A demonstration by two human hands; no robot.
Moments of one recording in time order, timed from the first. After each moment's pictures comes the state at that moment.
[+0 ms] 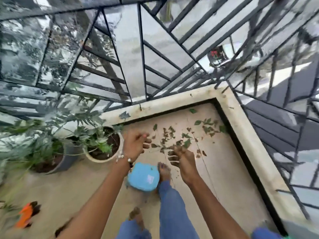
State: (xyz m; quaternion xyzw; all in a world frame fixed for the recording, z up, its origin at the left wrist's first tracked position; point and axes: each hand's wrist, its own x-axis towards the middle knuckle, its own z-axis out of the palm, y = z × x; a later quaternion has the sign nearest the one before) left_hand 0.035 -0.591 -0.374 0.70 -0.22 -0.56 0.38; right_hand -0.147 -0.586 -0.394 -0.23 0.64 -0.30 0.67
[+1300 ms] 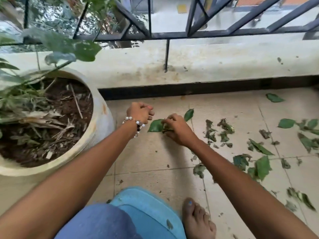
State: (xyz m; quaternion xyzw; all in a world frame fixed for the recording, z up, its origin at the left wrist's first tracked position) left_hand 0.142 -0.733 -0.970 0.79 -0.20 -0.41 0.40; right_hand -0.020 -0.780 -1.022 -0.90 0.35 0.01 0.26
